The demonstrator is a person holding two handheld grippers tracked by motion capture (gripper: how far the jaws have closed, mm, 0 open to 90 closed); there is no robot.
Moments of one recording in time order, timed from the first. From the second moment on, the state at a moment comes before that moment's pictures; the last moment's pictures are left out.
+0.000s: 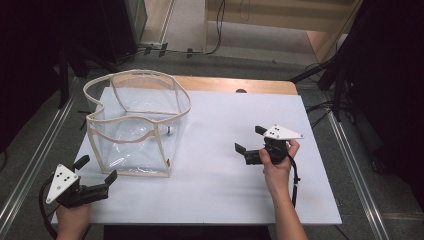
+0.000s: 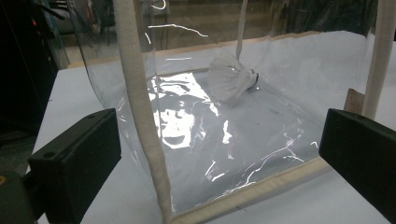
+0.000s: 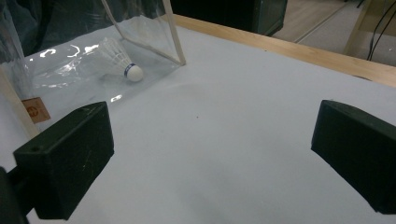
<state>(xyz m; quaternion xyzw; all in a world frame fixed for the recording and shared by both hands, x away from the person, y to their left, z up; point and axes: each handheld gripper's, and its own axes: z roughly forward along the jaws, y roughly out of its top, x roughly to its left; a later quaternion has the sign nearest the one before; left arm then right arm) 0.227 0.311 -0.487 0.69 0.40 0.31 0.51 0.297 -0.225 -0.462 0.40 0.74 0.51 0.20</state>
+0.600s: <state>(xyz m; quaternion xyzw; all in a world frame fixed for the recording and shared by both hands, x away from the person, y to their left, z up) 0.226 0.311 -0.487 0.69 0.40 0.32 0.51 0.279 -0.251 -0.483 0.43 0.73 0.50 0.20</state>
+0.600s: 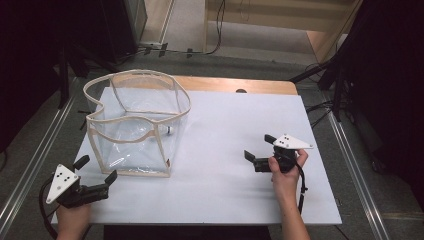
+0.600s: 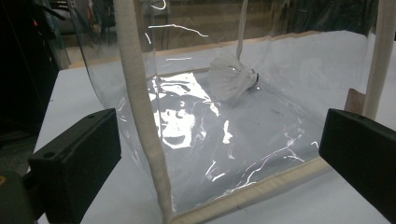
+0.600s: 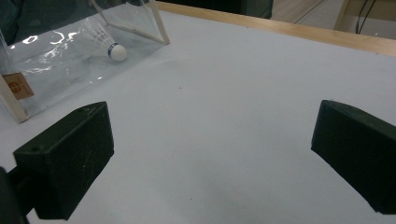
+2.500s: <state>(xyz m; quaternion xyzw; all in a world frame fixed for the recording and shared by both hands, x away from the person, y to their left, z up) 0.226 0.312 -0.487 0.69 0.40 0.31 0.52 0.227 -0.326 -0.507 0.48 0.70 0.48 0.22</state>
